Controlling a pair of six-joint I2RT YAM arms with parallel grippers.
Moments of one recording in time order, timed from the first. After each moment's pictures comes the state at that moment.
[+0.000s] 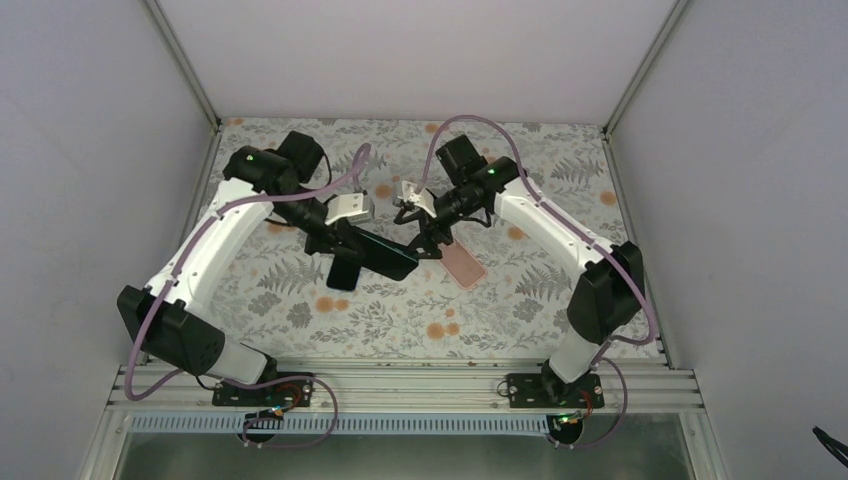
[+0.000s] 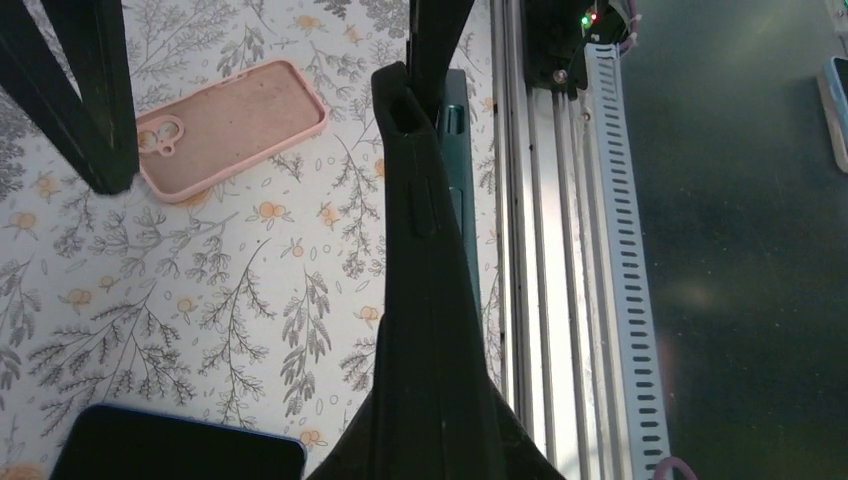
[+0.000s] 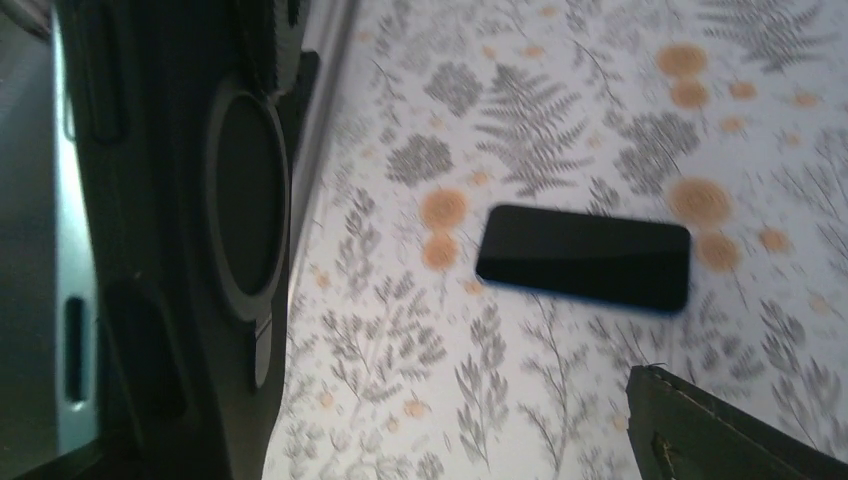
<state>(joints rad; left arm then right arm) -0.39 1.45 1.51 -1.45 0.78 0.95 0.63 1.68 1.52 -0.95 -0.82 -0.76</state>
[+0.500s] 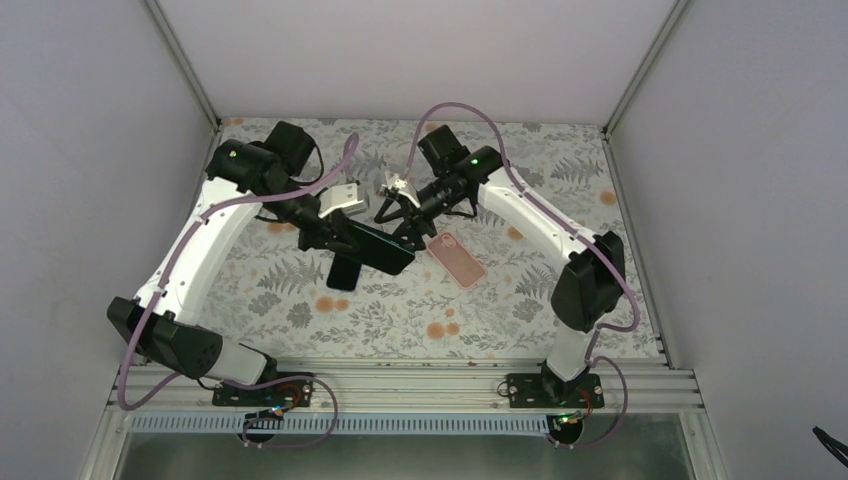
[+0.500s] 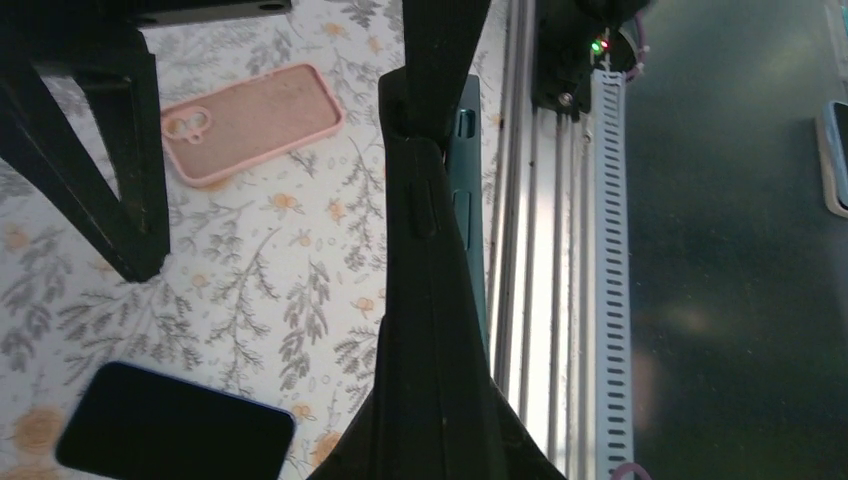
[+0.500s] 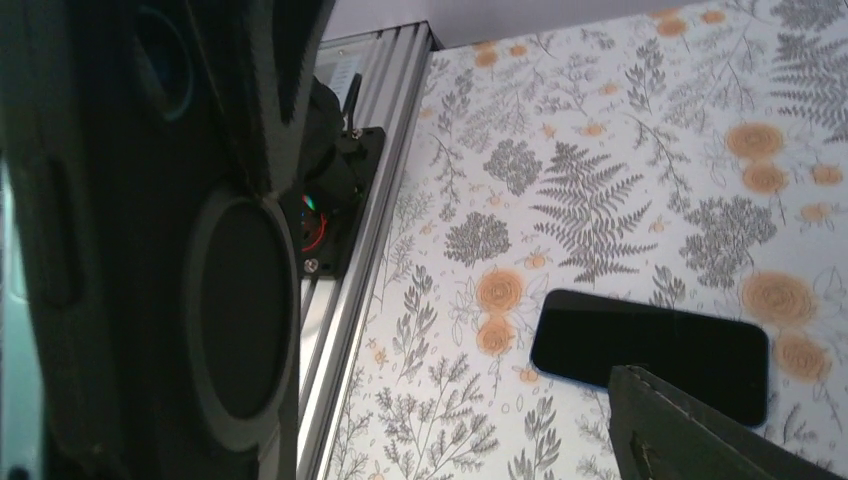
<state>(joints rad) -0.38 1.45 1.66 -1.57 0.75 0.85 0.68 1.79 1.68 -0.98 -0.98 -0.68</state>
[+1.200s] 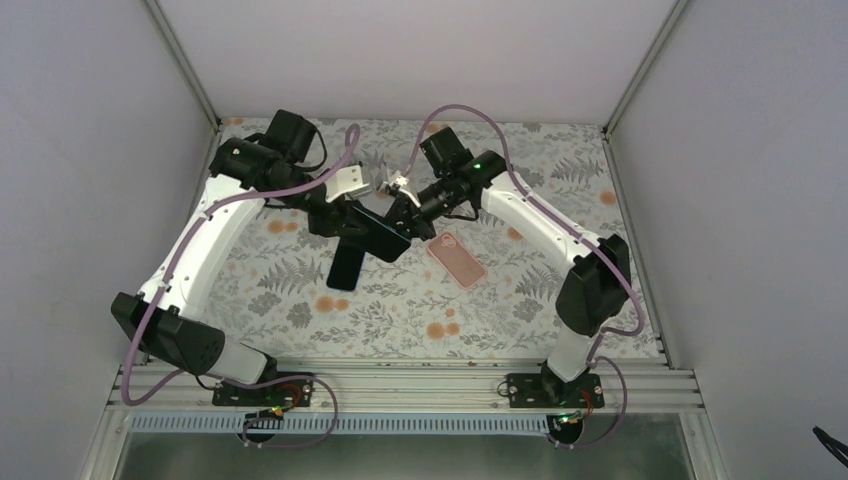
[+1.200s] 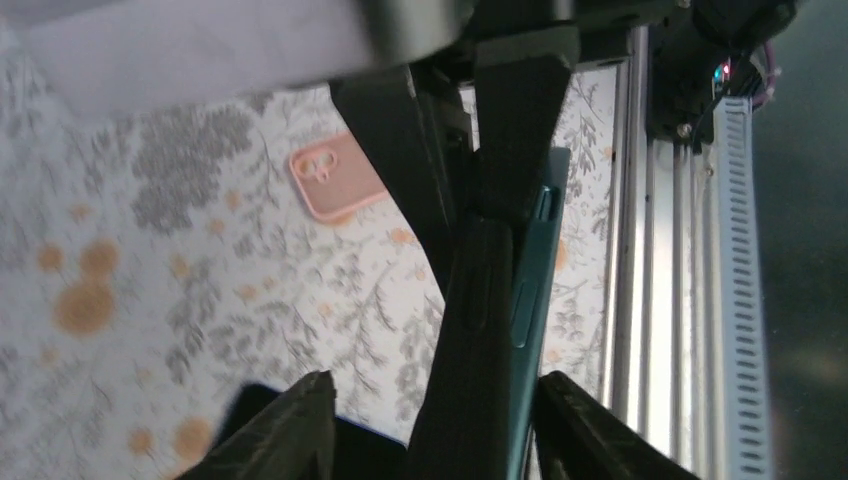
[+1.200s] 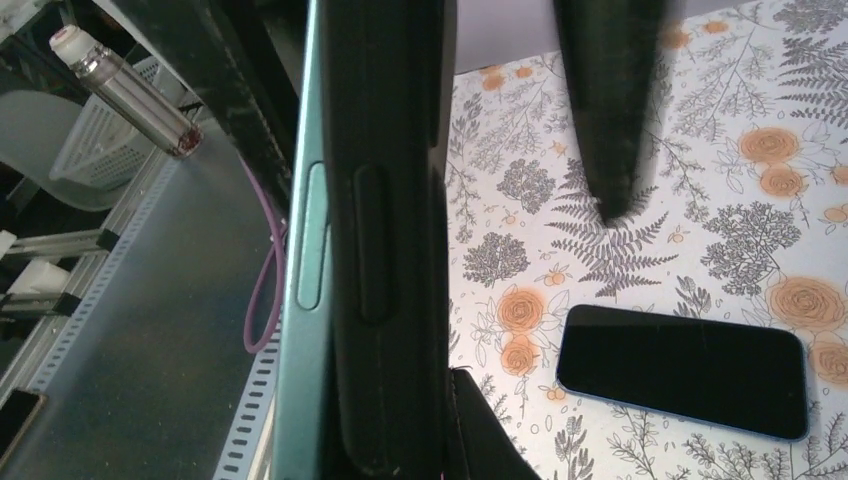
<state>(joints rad) -0.37 1.45 1.65 -1.38 0.67 0.80 0.68 1.79 1.68 -0.94 -1.02 -0.60</state>
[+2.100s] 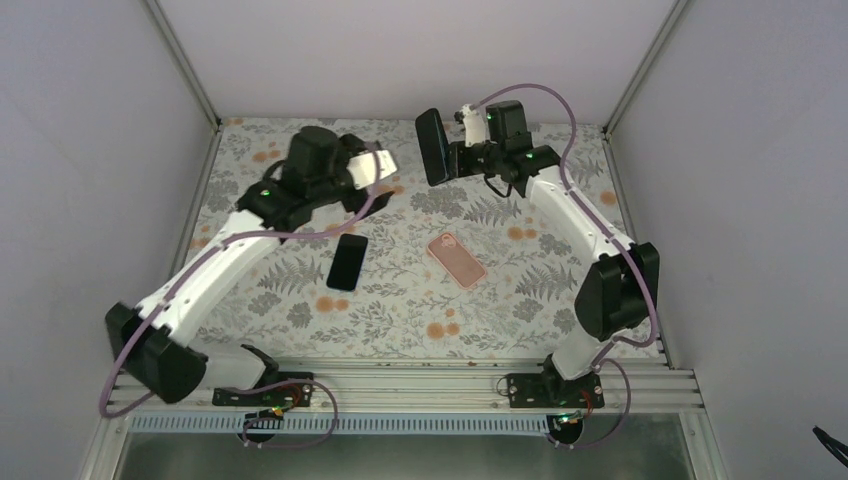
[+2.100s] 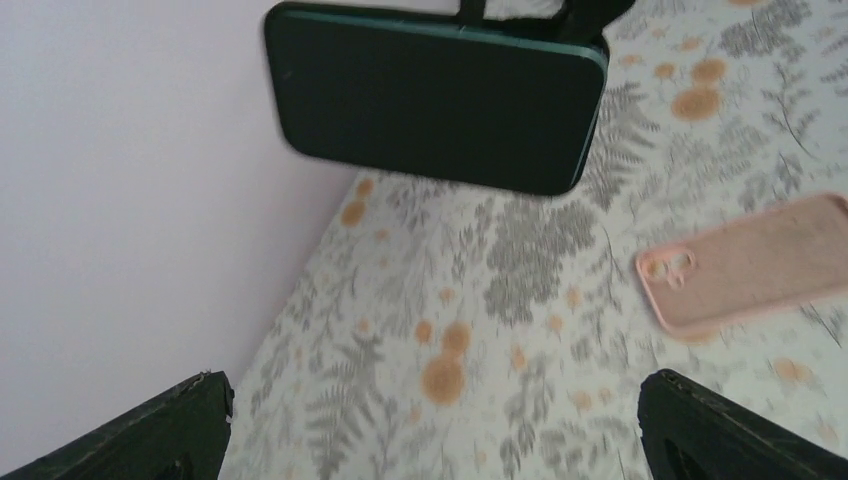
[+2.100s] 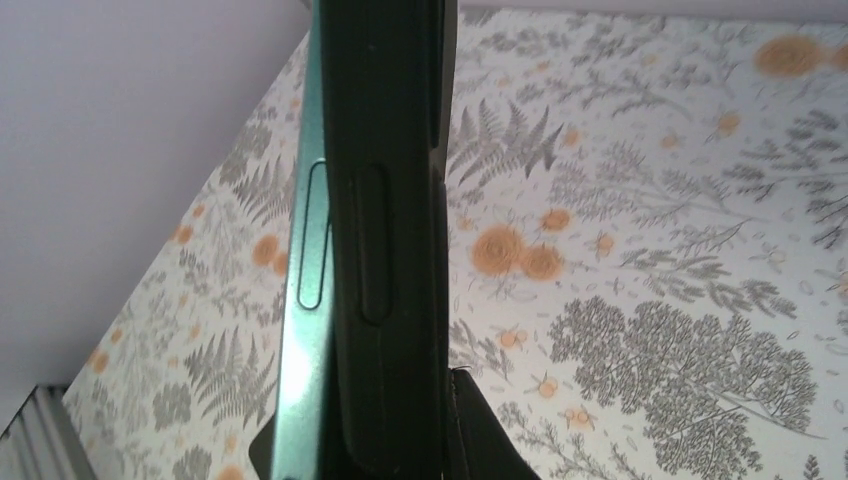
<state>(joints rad) -0.51 1.27 1.32 -0.56 0.17 0.65 0.38 1.69 1.53 -0.51 -0.49 0.19</state>
